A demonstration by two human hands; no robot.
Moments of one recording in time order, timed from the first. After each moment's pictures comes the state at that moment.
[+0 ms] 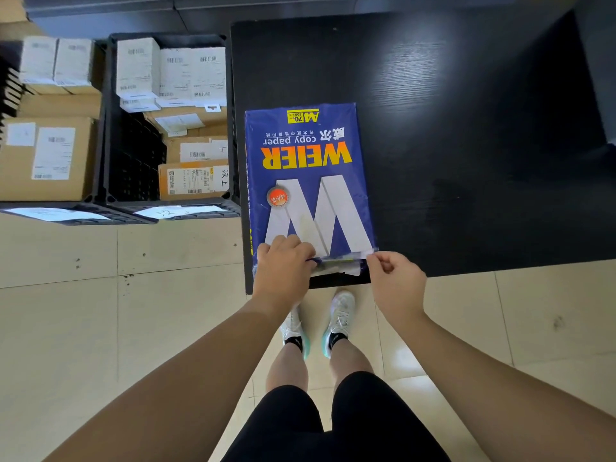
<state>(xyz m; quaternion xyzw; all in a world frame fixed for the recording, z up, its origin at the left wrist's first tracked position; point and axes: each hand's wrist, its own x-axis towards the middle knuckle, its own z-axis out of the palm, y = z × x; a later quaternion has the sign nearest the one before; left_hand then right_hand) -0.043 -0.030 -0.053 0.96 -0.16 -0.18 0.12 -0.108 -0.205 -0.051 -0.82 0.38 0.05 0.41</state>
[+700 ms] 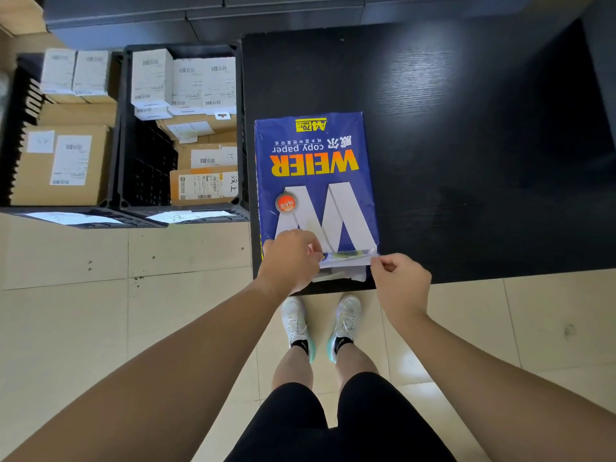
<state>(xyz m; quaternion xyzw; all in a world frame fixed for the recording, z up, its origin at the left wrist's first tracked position) -0.010 -0.035 -0.031 0.93 -0.05 -0.29 0.23 -0.096 -0.200 -0.047 -0.85 0.38 0.05 0.36</state>
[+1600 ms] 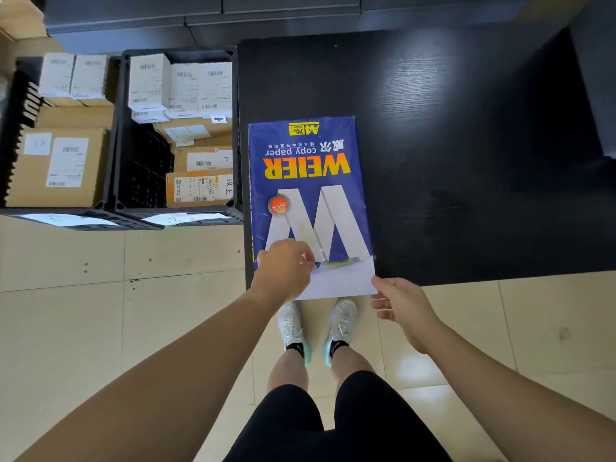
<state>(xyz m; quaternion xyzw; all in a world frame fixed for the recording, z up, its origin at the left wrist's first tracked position) -0.023 -0.036 -0.038 0.93 -0.05 -0.28 0.22 -0.125 -0.236 -0.050 -0.65 0.45 0.25 0.56</state>
